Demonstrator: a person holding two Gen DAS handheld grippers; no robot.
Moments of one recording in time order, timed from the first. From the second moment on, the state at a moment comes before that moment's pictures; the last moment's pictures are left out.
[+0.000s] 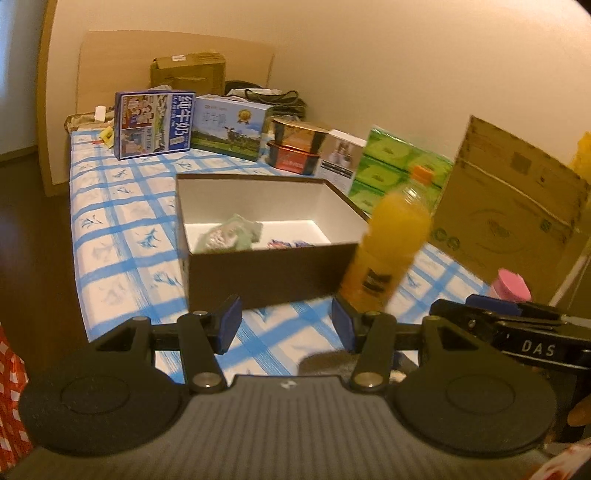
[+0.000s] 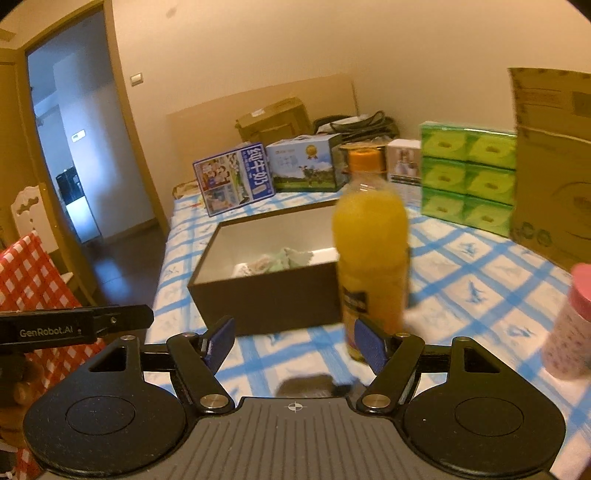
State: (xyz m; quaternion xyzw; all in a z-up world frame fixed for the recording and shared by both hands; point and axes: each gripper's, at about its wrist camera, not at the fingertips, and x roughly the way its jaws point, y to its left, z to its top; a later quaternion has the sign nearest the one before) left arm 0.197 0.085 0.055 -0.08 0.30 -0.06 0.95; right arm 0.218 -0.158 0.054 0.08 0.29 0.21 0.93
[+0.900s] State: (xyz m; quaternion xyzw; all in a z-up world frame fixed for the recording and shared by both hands) left arm 0.160 0.000 -0.029 -0.02 0.38 -0.10 0.92; right arm 0.154 -0.220 -0.035 0.07 0.35 0.17 0.92
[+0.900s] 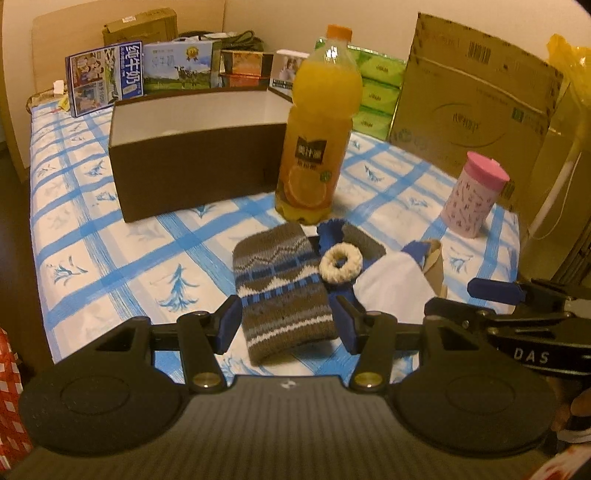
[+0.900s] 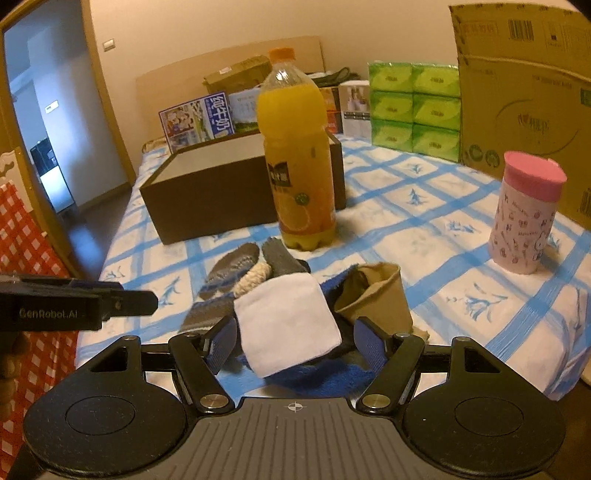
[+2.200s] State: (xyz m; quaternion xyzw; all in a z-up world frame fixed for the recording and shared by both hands) left arm 0.183 -0.020 -0.055 0.00 0.39 -0.12 0.91; right arm 0.162 -0.238 -0.016 0.12 0.25 0.18 0.94
